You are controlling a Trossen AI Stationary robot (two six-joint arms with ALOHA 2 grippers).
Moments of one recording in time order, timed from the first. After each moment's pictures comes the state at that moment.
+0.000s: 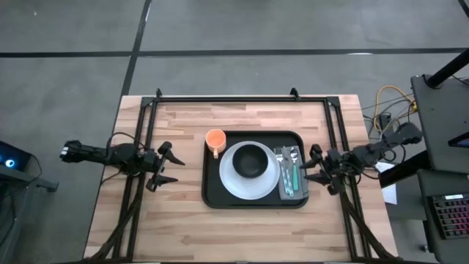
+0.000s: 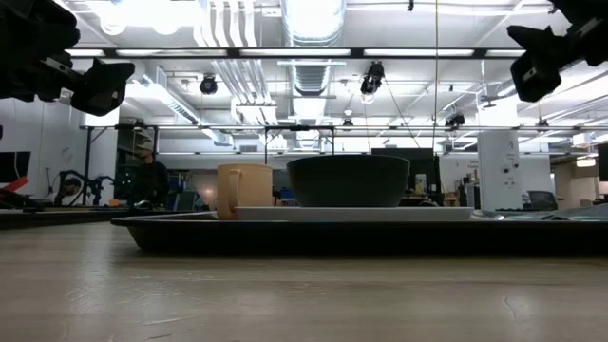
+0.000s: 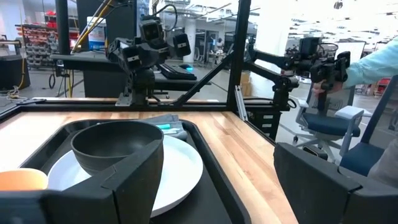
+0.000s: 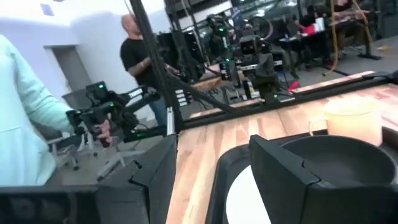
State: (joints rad) left arm -0.18 0.01 0.01 0.02 0.07 -0.09; right arm 0.46 0.22 0.09 0.22 0.25 0.34
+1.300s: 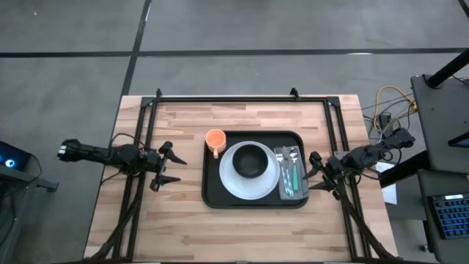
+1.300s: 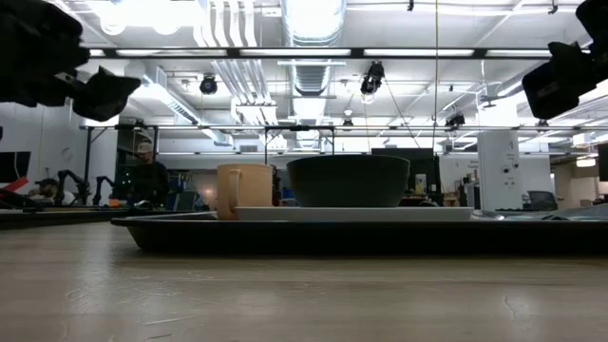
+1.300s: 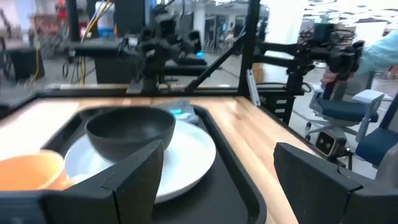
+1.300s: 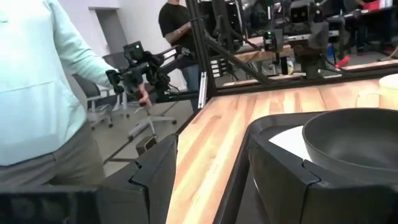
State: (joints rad) left arm -0.18 0.08 0.01 0.01 0.04 -0.05; right arm 0.46 0.01 0.01 0.01 0.05 0.29
